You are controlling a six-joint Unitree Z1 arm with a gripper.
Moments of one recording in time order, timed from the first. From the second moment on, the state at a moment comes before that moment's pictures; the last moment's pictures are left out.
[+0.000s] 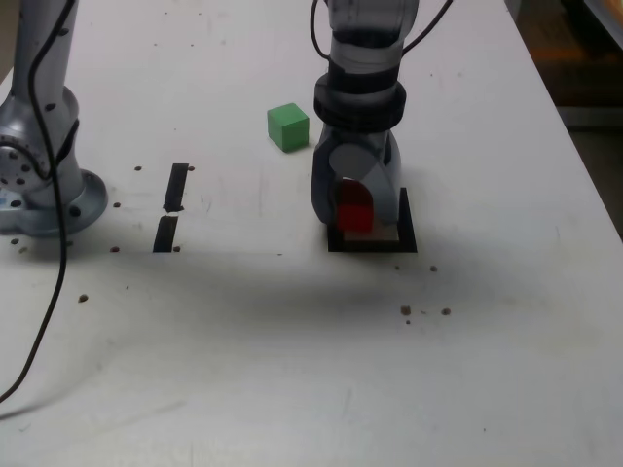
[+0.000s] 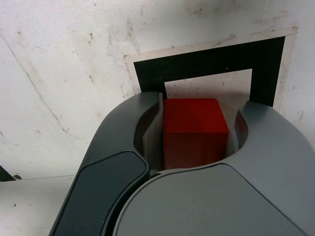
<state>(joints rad) -0.09 1.96 -1.28 0.91 -0.05 0.14</state>
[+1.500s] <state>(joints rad) -0.14 1.97 -1.38 0.95 -0.02 -0.05</state>
